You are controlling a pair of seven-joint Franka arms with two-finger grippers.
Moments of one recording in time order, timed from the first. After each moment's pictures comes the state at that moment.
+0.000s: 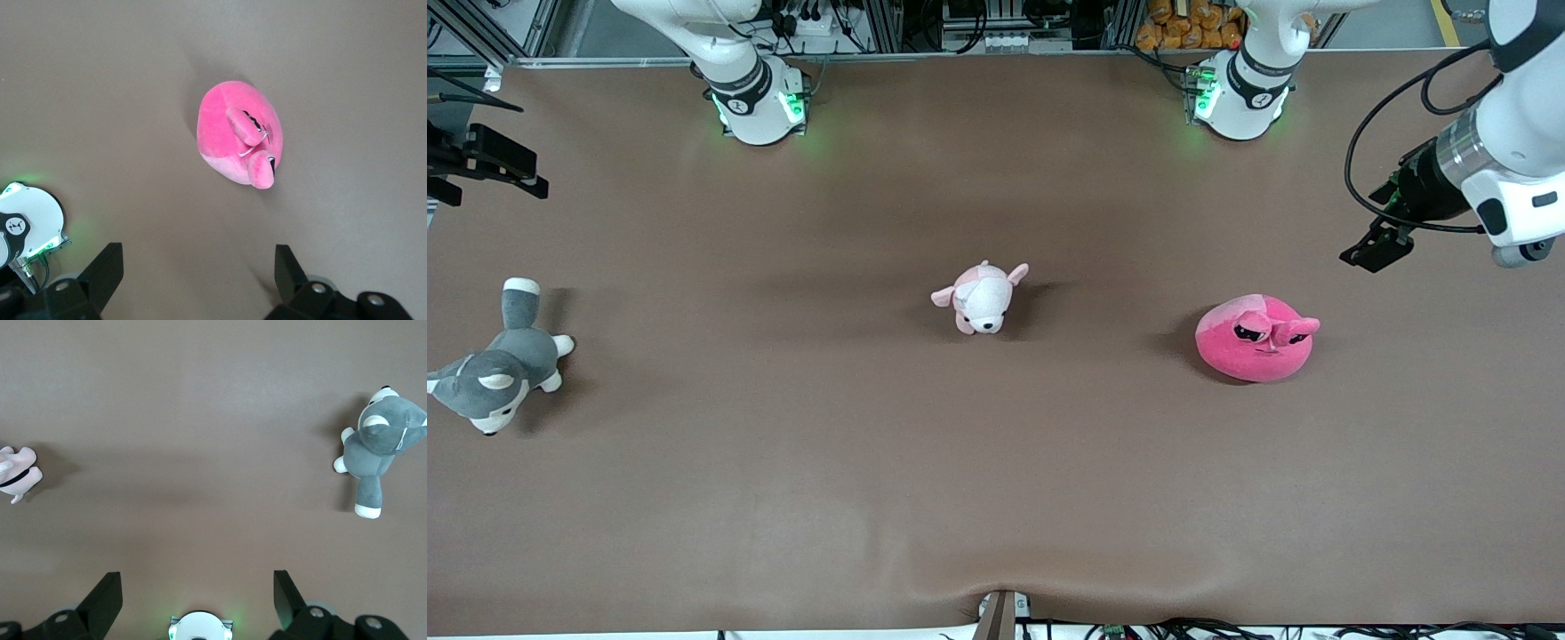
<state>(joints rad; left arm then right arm) 0.02 -0.01 -0.14 -1.67 -0.04 1.52 -1.18 -0.08 0.06 0.08 -1.31 0.00 1.27 -0.09</state>
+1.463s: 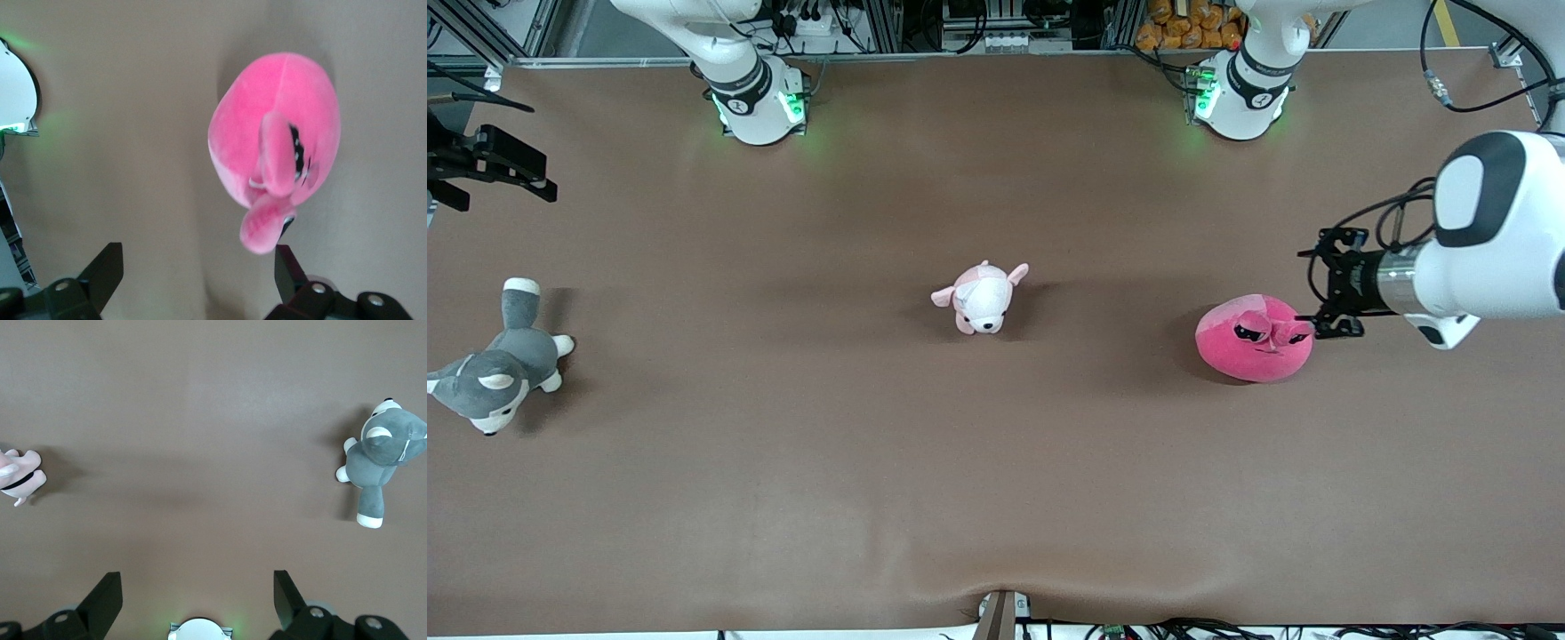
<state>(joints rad) 0.10 0.25 -0.14 -1.71 -0.17 1.61 -1.59 -0.06 0.06 0.08 -1.31 0.00 1.28 -0.09</state>
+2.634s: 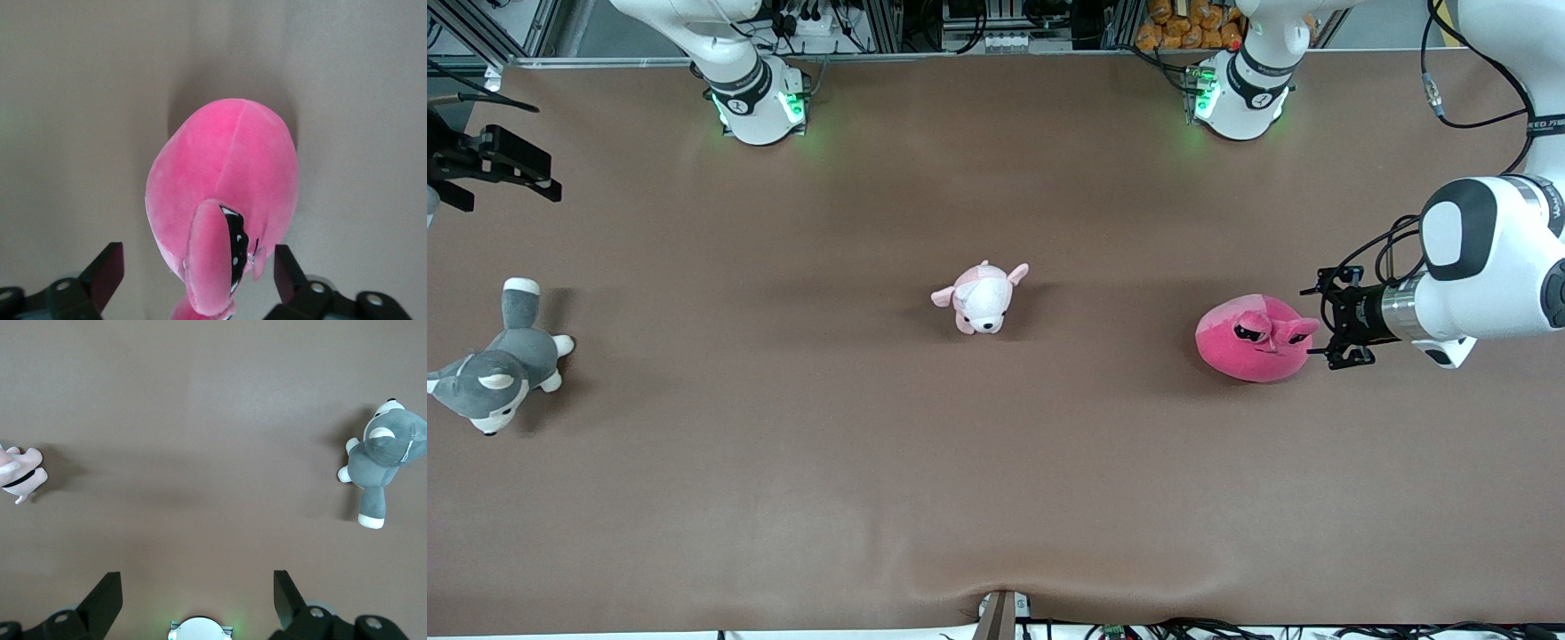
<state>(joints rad) 0.15 0.30 -0.14 -1.84 -0.17 1.87 -1.59 -0.06 0.07 0.08 -1.30 0.00 1.28 -0.09</state>
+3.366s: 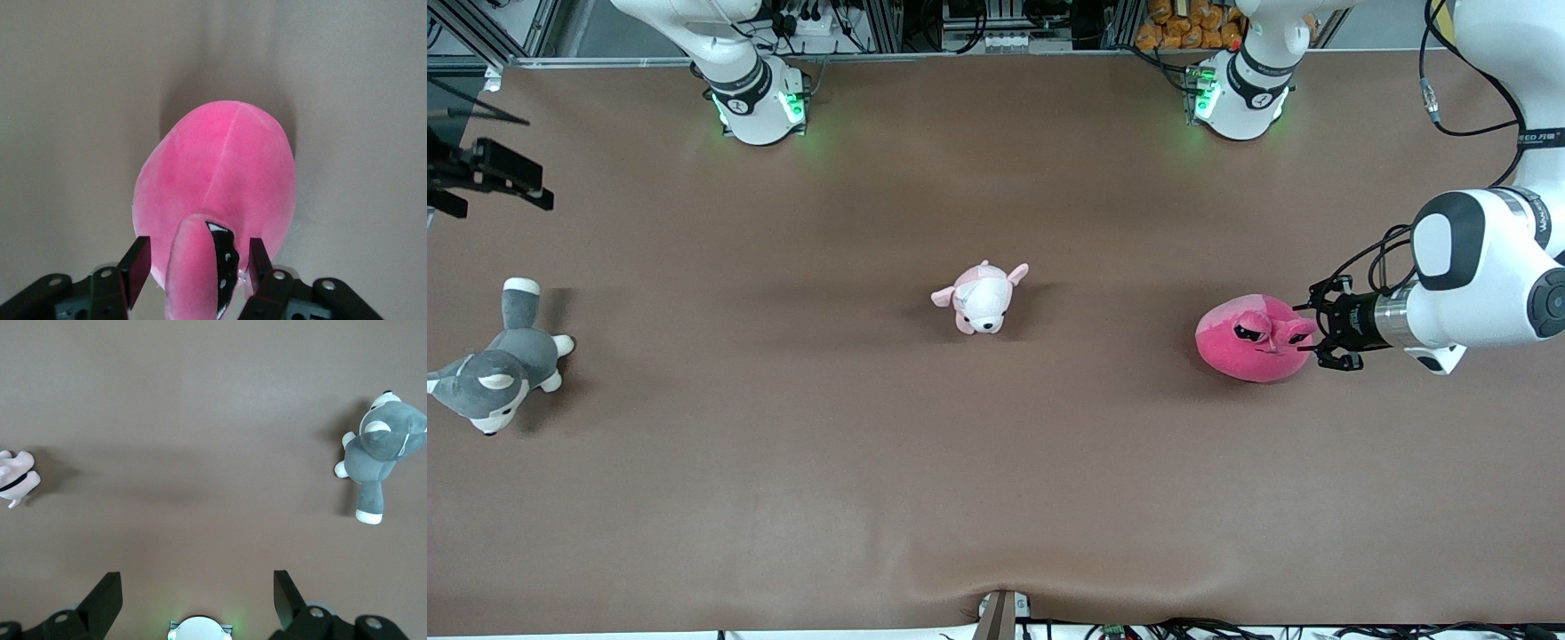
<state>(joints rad) 0.15 0.33 -0.14 -1.84 -0.17 1.90 -1.59 -0.08 0.11 0.07 -1.30 0.00 1.28 -0.09</state>
